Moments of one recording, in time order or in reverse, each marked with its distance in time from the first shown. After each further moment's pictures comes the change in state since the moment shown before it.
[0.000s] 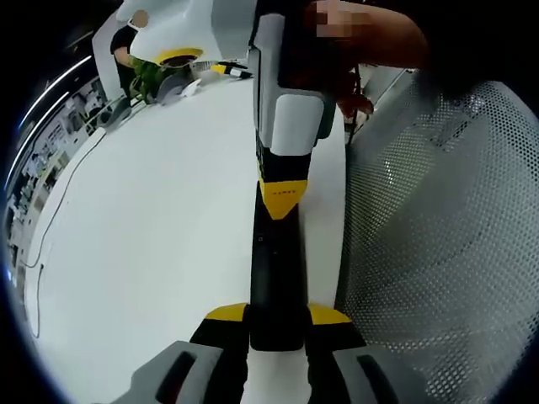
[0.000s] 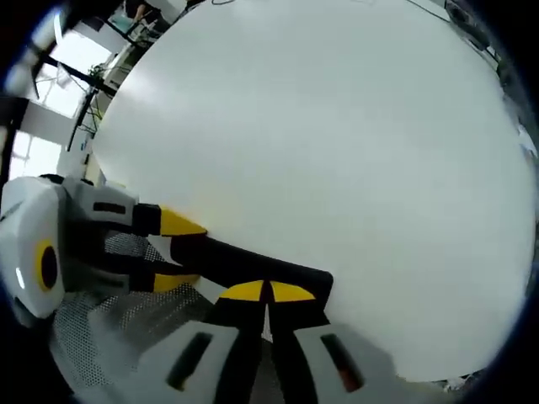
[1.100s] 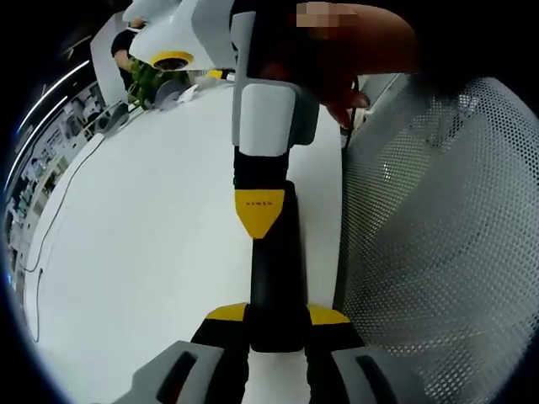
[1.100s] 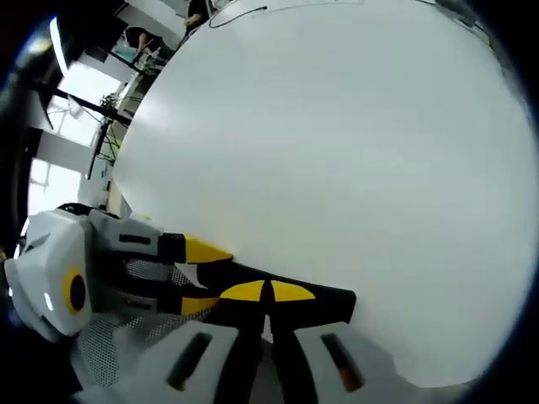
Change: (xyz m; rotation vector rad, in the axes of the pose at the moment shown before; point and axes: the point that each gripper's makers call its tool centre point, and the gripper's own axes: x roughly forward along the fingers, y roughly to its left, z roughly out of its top) left arm 0.002 -0.002 0.003 0.012 -0.026 -0.005; right arm 0.002 0.018 0.015 0.077 -0.081 0.139
